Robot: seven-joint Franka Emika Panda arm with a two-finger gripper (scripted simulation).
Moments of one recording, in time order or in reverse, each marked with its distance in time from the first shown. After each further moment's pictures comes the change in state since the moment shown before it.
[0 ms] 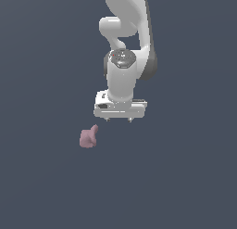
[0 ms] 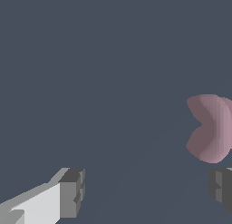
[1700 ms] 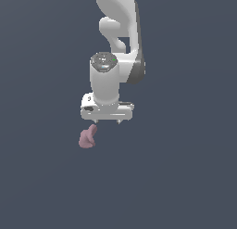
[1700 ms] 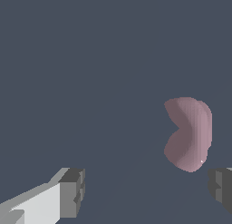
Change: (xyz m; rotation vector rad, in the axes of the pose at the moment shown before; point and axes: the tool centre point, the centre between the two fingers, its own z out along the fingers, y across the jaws) arm 0.006 0.050 0.007 -0.004 -0.005 -0.002
